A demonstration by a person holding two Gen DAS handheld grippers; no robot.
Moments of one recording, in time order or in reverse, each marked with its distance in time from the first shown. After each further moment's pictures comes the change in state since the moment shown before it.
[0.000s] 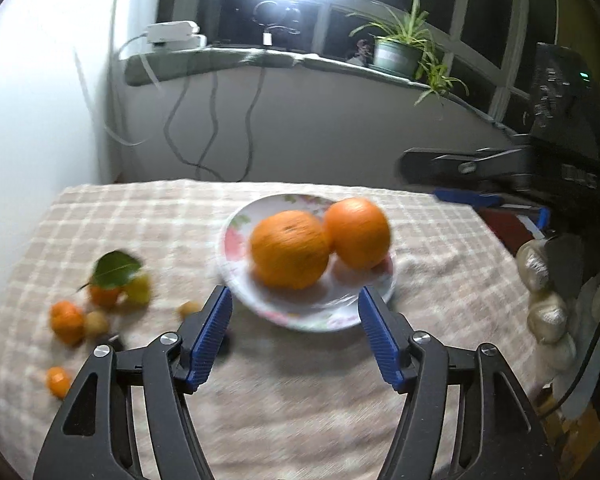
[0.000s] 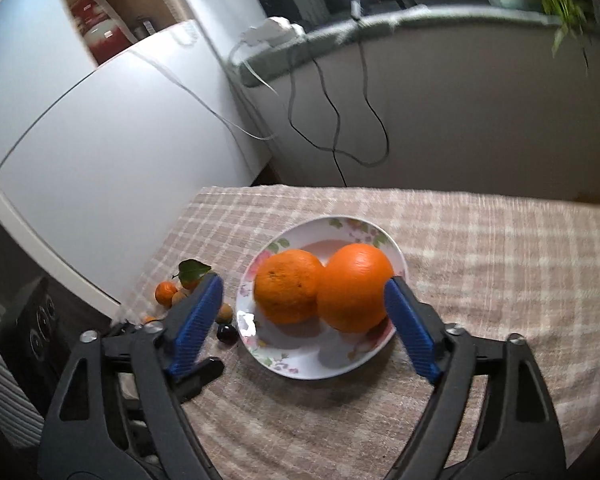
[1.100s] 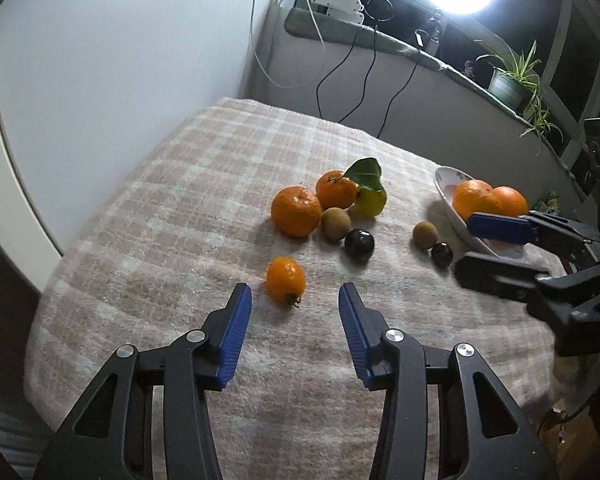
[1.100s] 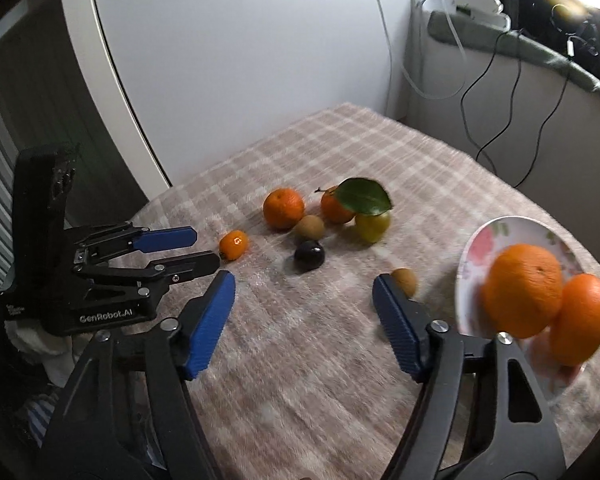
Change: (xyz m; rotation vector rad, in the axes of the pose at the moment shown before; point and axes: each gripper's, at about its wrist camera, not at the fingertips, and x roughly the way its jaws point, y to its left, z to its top) left arm -0.045 0.164 -0.079 -0.264 0.050 0.158; right arm 0.110 0.180 -0.065 -0.458 0.228 0.123
